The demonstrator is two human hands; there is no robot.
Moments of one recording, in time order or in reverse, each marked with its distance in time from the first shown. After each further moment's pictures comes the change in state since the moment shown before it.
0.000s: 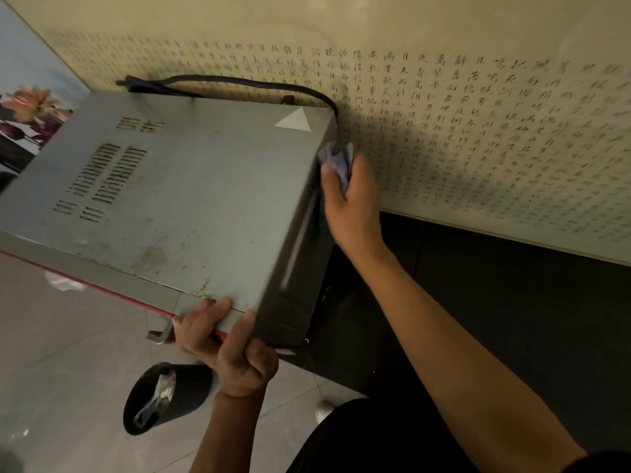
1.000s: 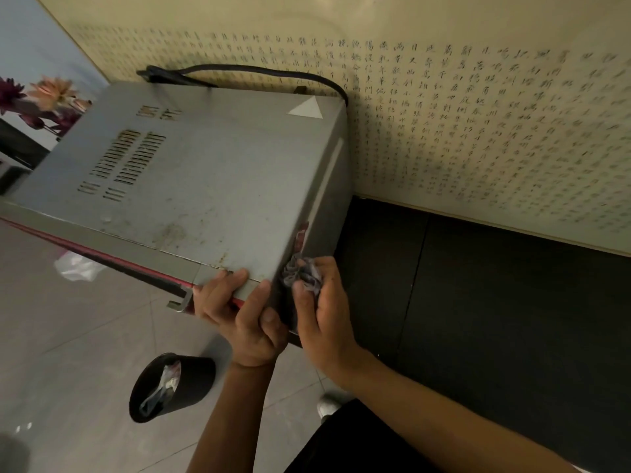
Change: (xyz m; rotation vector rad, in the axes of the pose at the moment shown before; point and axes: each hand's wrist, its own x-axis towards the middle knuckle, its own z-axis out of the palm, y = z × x) left_hand 0.009 0.005 -0.004 0.003 -0.056 -0.028; right_hand -0.167 -0.011 0.019 0.174 -0.208 -0.085
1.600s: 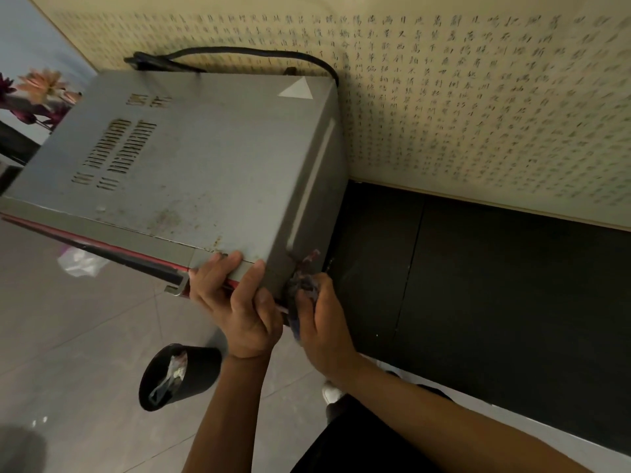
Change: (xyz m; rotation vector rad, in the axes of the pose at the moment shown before) left_hand 0.001 0.010 -0.011 0.078 -0.077 -0.051; right_hand -0.045 0.019 0.004 -0.004 -0.001 0.316
